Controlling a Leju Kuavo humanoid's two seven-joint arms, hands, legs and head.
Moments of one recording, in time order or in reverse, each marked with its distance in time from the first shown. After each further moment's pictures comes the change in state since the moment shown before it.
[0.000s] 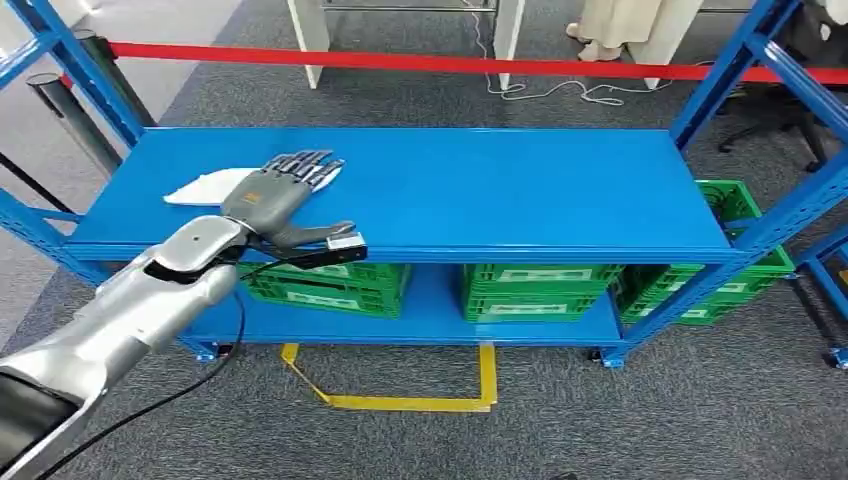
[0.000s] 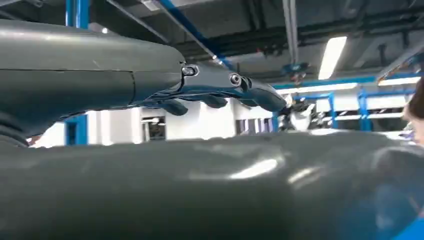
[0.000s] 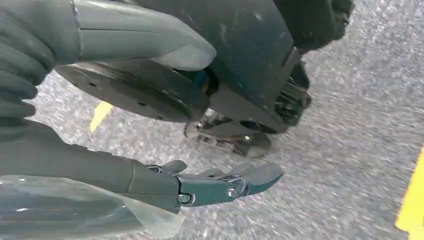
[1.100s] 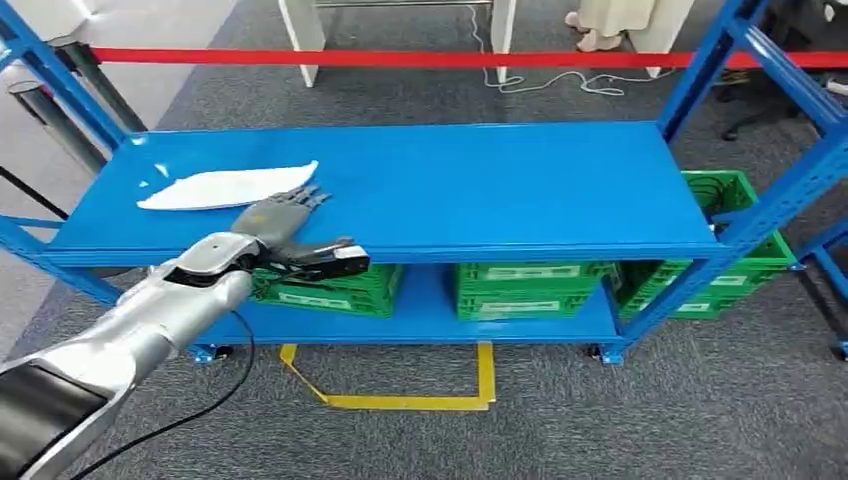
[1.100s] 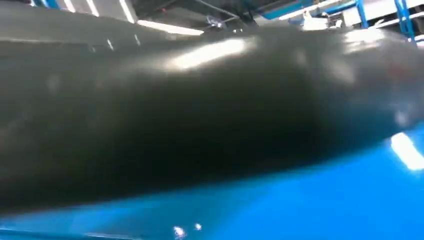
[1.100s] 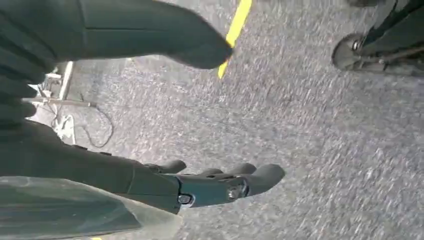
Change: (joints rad) left arm -0.021 -0.066 0.030 0.241 0.069 -0.120 0.107; right arm -0.012 -0.024 -0.002 0.003 0.118 -0.271 0.499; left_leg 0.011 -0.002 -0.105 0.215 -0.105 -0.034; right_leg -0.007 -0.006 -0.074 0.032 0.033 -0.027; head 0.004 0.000
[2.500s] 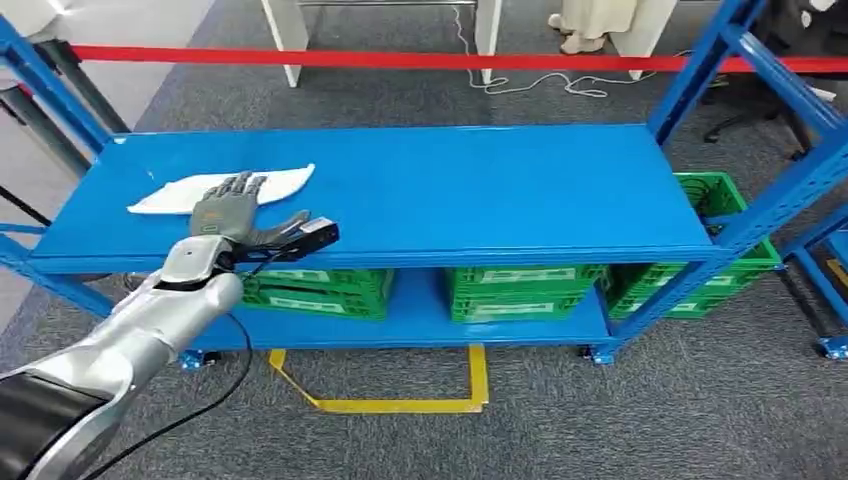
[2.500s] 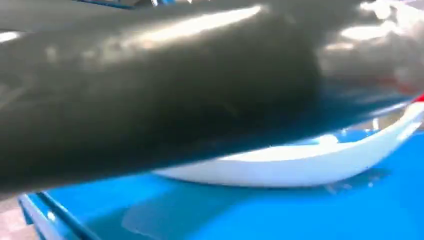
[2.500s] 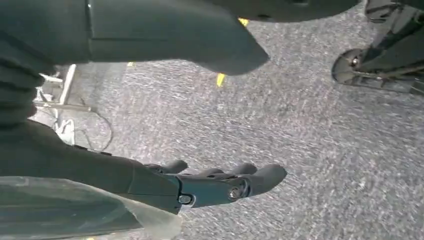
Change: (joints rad) left arm 0.038 -0.027 0.195 0.021 -0.095 0.198 0.183; right arm 0.000 0.011 -0.049 0.000 0.063 0.025 -0.023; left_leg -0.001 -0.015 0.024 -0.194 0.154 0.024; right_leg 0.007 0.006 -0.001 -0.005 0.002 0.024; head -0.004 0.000
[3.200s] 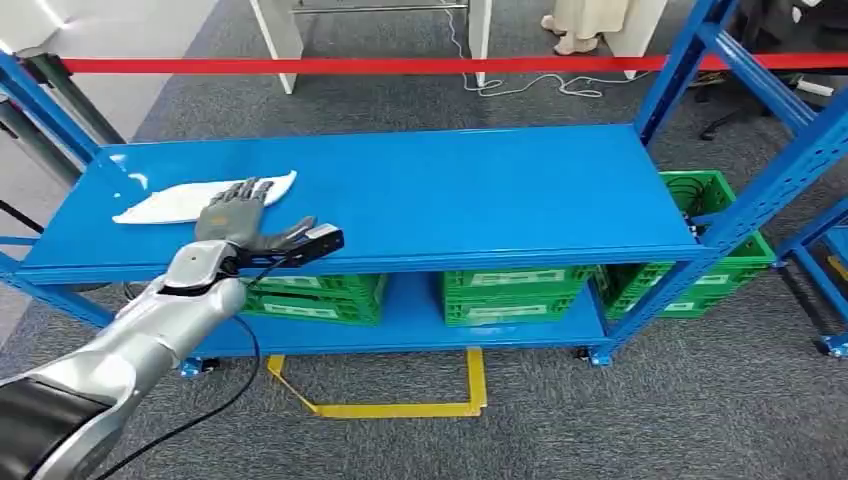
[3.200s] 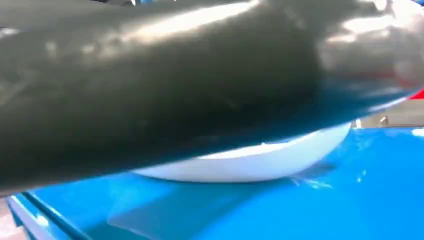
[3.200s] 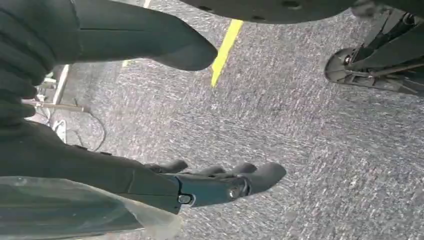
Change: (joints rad) left arm 0.017 -0.010 0.005 0.000 -0.003 -0.008 -0.004; right arm 0.000 0.000 -0.006 0.000 0.002 0.000 -0.004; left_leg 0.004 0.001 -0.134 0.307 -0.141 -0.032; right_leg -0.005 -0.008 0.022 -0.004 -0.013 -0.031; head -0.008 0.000
